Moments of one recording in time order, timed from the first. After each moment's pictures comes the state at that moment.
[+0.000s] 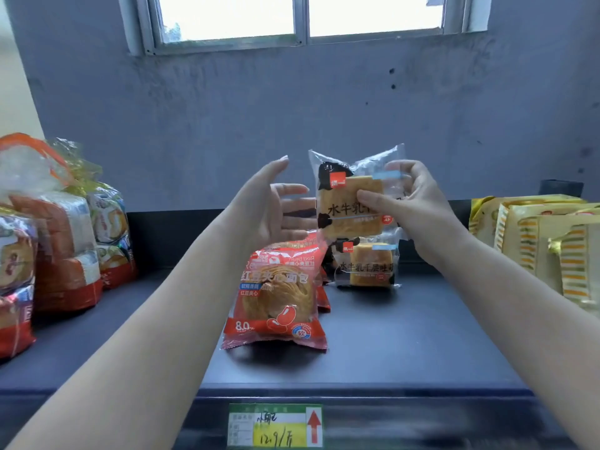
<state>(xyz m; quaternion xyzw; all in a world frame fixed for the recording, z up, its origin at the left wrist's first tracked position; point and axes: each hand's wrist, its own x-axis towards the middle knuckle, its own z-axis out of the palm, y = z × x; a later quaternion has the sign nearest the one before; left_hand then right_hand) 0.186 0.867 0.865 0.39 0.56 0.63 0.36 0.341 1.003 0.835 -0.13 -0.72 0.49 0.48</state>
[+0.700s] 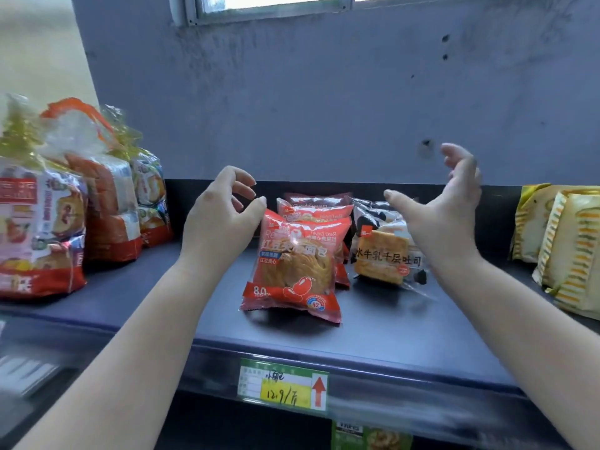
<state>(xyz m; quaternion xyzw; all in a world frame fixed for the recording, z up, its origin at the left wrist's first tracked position) 0.179 0.807 0.809 0.39 0.74 0.51 -0.22 0.333 0.979 0.807 -0.25 -0.71 0.29 0.59</state>
